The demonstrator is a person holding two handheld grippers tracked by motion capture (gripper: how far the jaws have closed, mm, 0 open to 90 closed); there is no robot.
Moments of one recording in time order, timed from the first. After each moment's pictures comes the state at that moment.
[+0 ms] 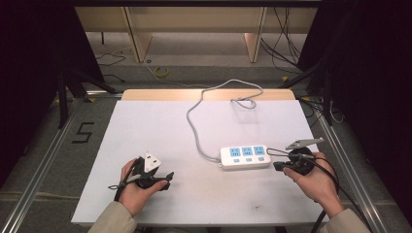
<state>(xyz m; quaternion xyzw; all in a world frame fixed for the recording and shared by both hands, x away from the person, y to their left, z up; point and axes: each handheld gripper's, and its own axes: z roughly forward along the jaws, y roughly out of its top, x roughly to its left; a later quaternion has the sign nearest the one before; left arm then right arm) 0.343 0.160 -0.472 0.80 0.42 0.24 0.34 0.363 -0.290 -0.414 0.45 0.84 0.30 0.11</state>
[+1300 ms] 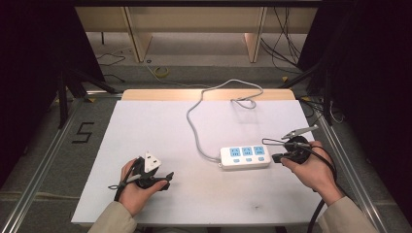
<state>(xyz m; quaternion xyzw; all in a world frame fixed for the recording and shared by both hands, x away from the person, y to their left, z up) 0.342 0.160 -0.472 0.81 0.42 0.24 0.34 0.384 -0.279 -0.393 0.45 0.85 0.27 0.11</state>
